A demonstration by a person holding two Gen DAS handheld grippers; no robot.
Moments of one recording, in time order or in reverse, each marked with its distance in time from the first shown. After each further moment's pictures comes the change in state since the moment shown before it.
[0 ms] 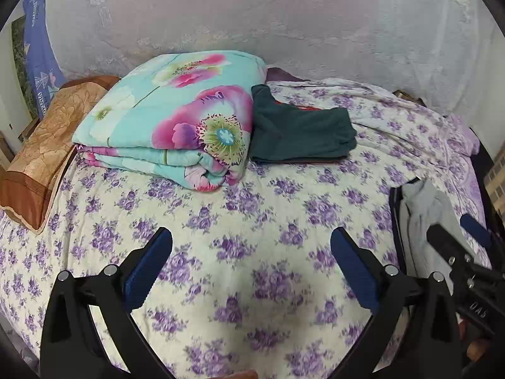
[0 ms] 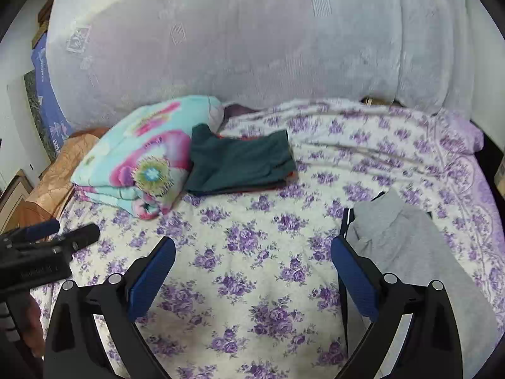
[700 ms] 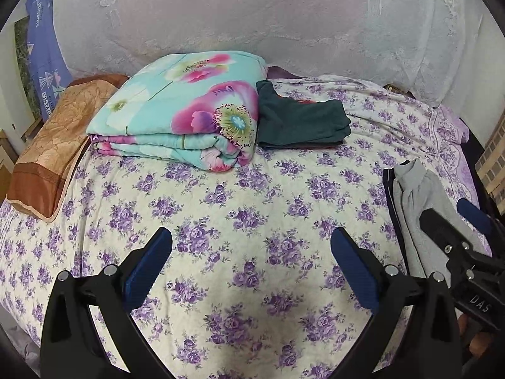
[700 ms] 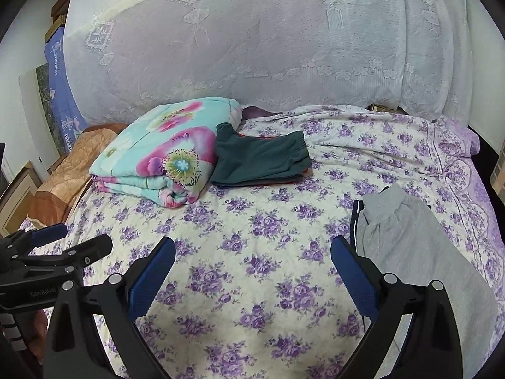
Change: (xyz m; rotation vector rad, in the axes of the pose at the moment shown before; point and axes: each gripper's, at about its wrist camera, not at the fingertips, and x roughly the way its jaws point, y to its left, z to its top) left arm -0.042 0.027 -0.040 0.015 -0.008 -0.012; right arm -0.040 0.042 -0.028 -0.025 -0.005 0.015
